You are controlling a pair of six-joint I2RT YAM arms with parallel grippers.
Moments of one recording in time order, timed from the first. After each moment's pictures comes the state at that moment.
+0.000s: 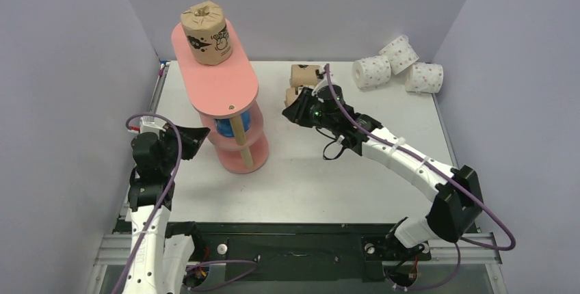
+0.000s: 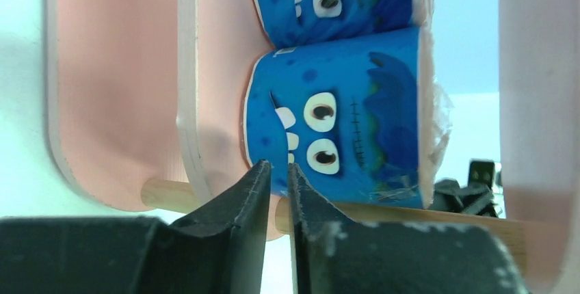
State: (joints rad) left arm 0.13 0.66 0.62 -0.26 0.37 -1.09; right arm 0.73 1.50 1.24 -0.15 -0.04 0.78
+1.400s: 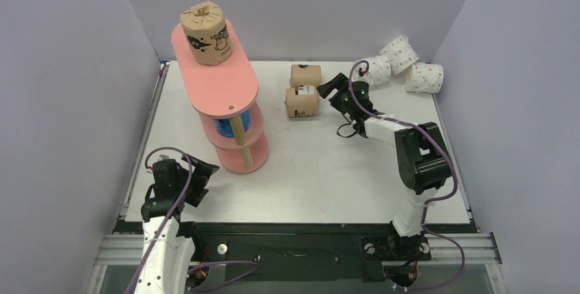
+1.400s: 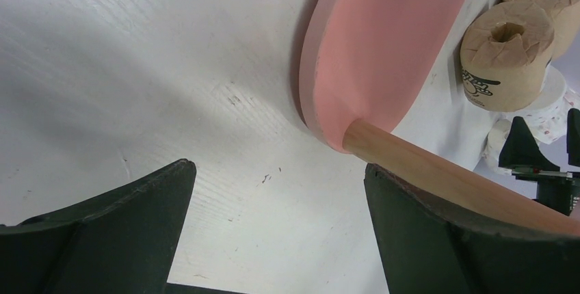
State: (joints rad) left arm 0.15 0.55 0.37 -0.64 0.21 -1.00; right arm 0.30 1.83 1.05 0.42 -0.04 0.85
